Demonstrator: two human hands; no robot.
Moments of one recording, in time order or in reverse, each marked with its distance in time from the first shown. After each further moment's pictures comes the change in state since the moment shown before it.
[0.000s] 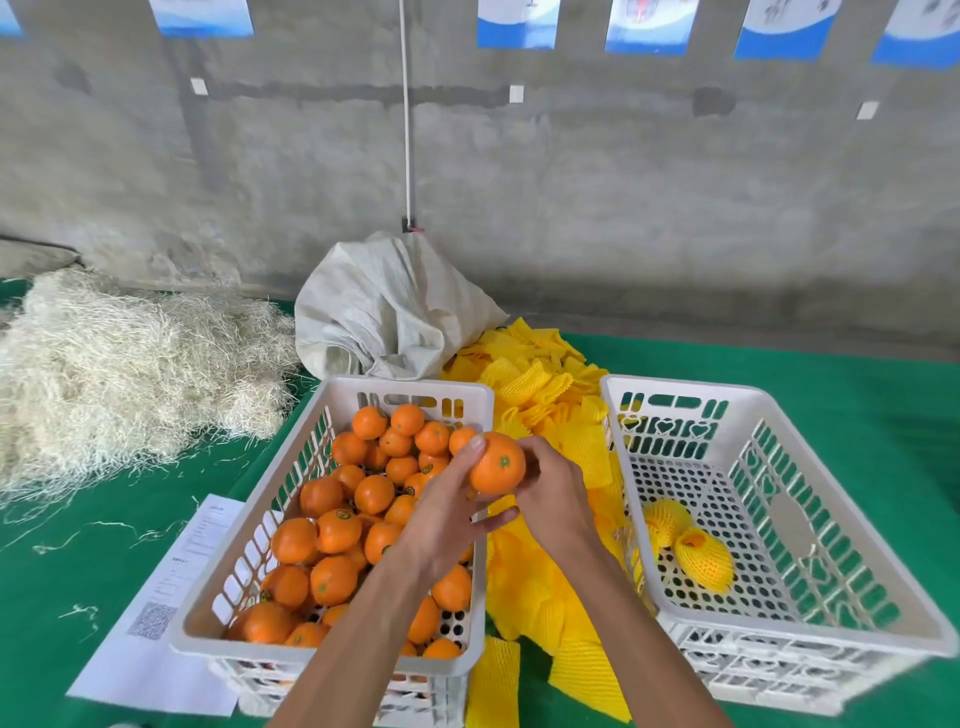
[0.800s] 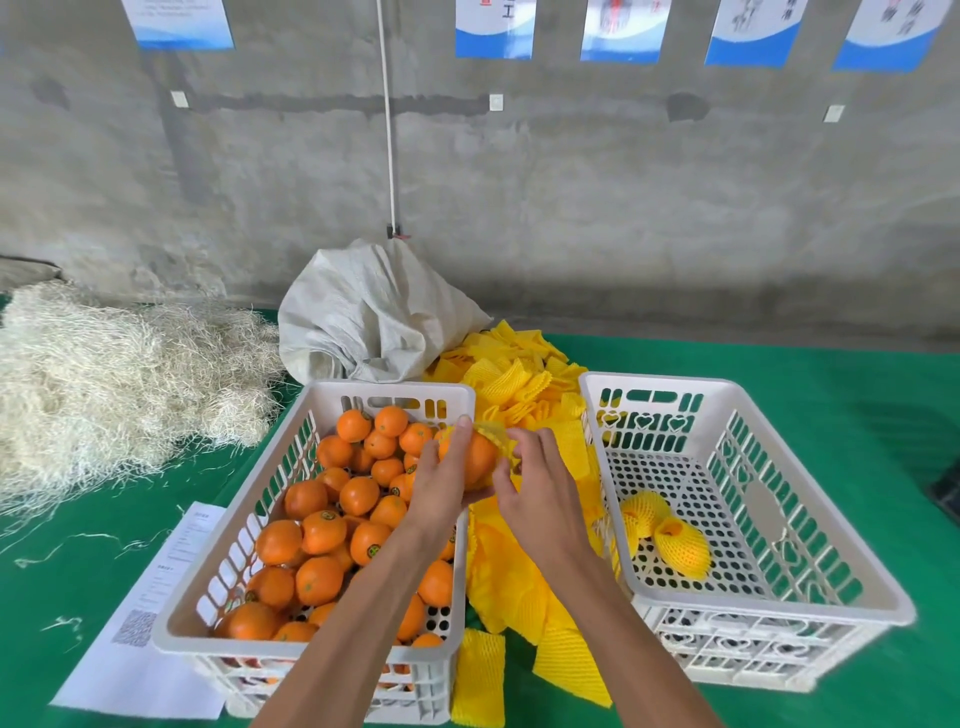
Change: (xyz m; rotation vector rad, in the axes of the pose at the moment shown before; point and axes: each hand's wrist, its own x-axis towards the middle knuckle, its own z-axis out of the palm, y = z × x) left_hand 0.012 0.003 0.034 0.140 0.295 0.086; right_hand -0.025 -0.006 -0.014 -0.242 0.145 -0.172
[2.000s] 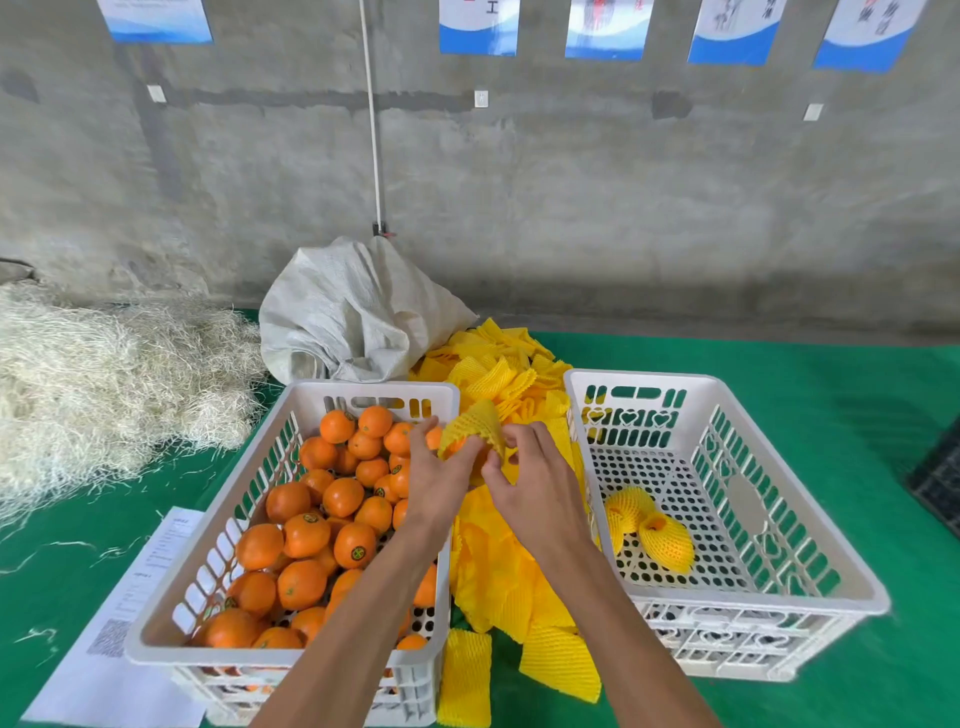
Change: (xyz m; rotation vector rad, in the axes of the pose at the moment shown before) left_hand 0.018 -0.018 0.011 0.200 0.094 0.154; right_hand 0.004 -0.001 -0.021 -0.086 0.011 0.011
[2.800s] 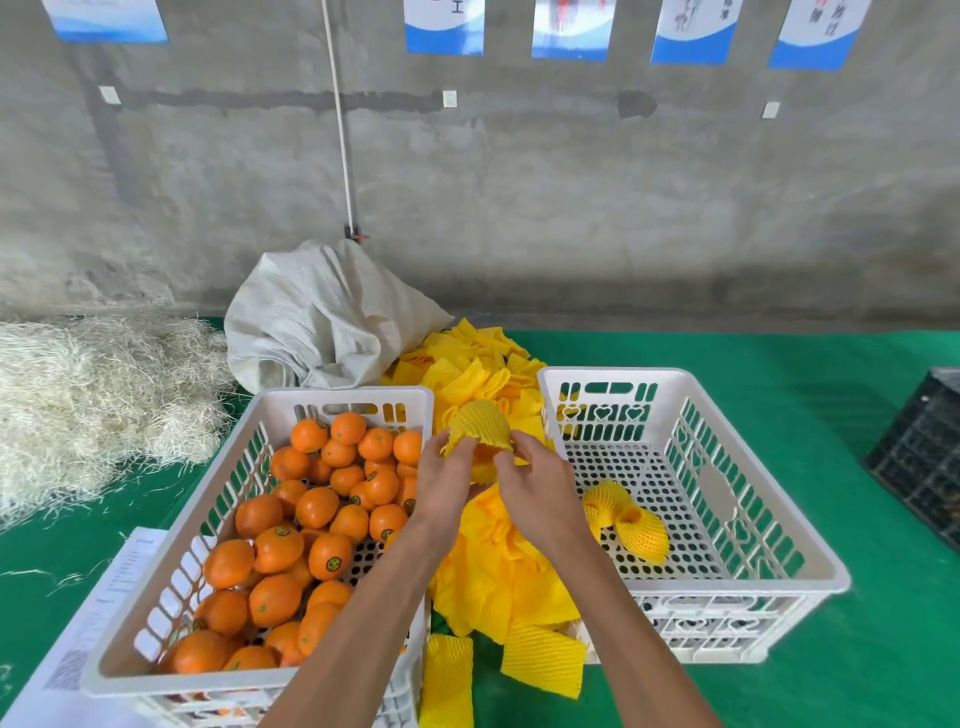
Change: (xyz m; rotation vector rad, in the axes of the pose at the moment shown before) left_hand -0.002 -0.002 0.038 -0.148 -0.068 -0.139; right_hand 0.000 0.023 -0.020 0.321 -0.126 0.326
